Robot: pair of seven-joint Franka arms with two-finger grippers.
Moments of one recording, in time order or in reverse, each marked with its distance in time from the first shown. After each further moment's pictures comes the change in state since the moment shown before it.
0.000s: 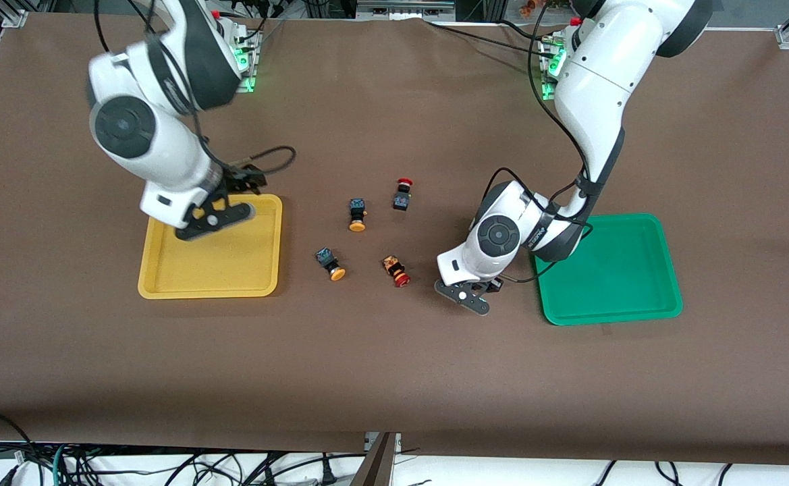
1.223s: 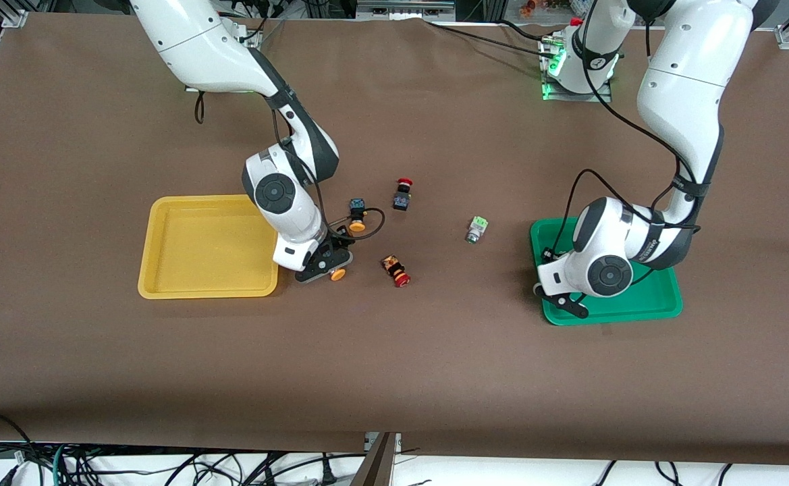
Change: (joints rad) left arm 0.270 -0.116 0.014 -0.148 0.030 -0.288 0.259; right arm 0.162 0.403 -0.003 -0.034 0.030 0.687 0.039
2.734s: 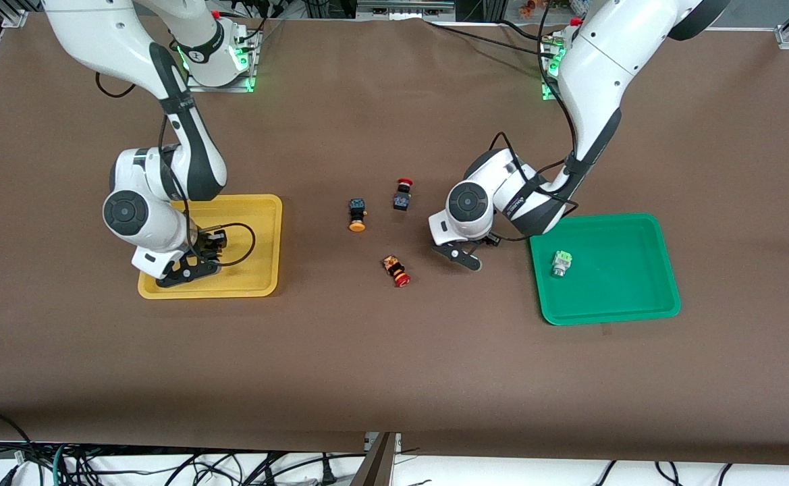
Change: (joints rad) left arm -0.165 -0.002 -0.222 -0.081 0.180 0.102 -0.480; right arm -0.131 -0.180 -0.279 -0.221 0.022 -0.195 -0.246
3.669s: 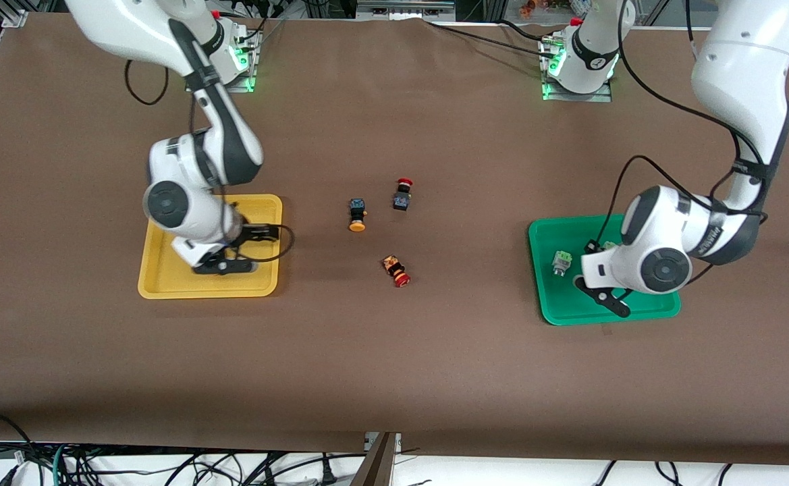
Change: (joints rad) left arm 0.476 -0.032 0.024 0.061 0.016 -0.156 0.650; right arm 0.012 -0.048 0.242 0.099 0.059 -0.145 0.550
